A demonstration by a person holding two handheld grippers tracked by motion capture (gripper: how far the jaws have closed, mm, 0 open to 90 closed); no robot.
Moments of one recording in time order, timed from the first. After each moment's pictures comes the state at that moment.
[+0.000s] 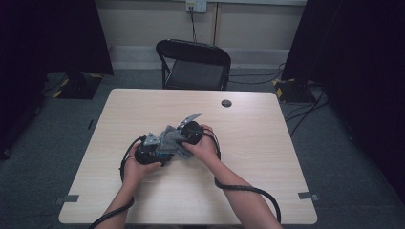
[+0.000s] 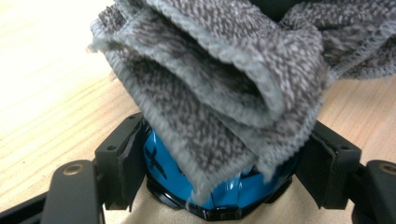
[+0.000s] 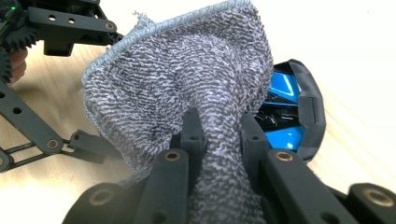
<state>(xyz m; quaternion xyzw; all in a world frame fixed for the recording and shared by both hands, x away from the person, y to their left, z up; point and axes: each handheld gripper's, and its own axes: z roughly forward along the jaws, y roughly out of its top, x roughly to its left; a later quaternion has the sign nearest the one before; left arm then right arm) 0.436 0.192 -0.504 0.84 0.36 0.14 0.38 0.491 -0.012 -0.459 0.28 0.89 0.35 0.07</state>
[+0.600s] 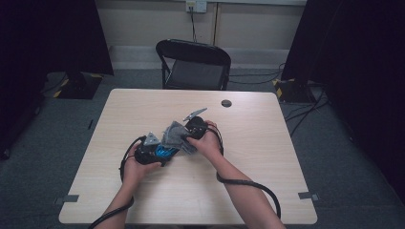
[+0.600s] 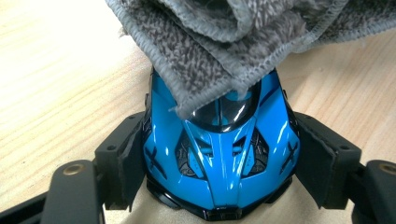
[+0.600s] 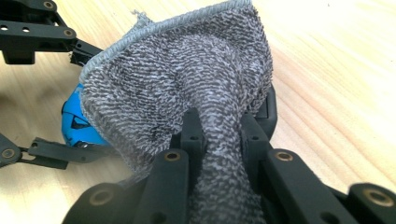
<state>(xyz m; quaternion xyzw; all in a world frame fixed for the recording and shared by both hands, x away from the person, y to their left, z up) 0.436 0.192 -0.504 0.84 0.36 0.14 0.38 0.507 -0.024 -0.456 0.31 0.88 0.34 0.08</state>
